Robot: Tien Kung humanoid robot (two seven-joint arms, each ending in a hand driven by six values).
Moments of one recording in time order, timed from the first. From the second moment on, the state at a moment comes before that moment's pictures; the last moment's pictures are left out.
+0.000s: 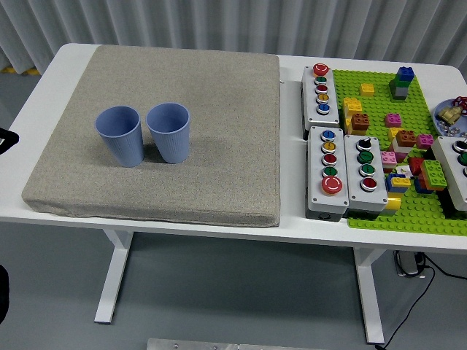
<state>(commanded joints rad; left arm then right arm) -0.52 0.27 -1.77 -1.37 1.08 0.01 -0.18 0.20 -0.07 0.99 0.18 -0.41 0.18 -0.28</state>
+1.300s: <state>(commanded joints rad) -0.49 0.27 -1.77 -1.41 1.10 0.03 -0.18 0.20 -0.07 1.01 0.18 -0.42 0.17 -0.27</state>
